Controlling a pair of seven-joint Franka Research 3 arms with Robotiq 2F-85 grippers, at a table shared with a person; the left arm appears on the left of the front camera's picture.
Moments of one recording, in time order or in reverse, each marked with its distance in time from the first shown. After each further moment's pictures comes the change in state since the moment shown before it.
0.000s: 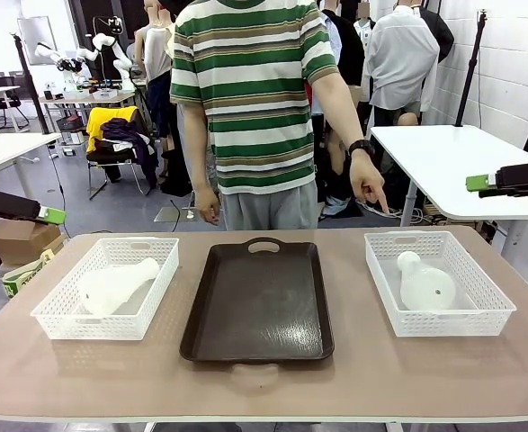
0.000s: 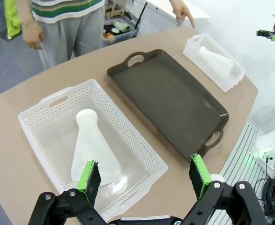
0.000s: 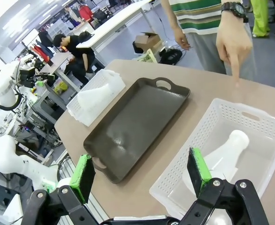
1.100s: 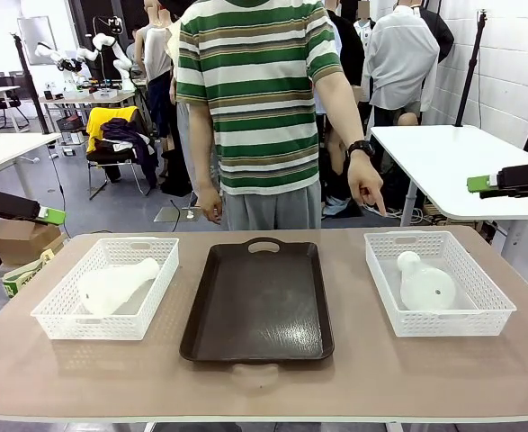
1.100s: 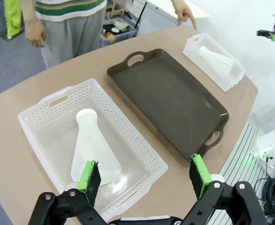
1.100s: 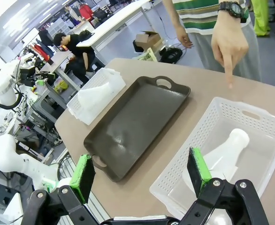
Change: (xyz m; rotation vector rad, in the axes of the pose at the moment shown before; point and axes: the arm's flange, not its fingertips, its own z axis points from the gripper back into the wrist) left arm 0.000 0.000 0.000 -0.001 0.002 -0.001; right arm -0.001 0.000 0.001 0.003 0.005 0.000
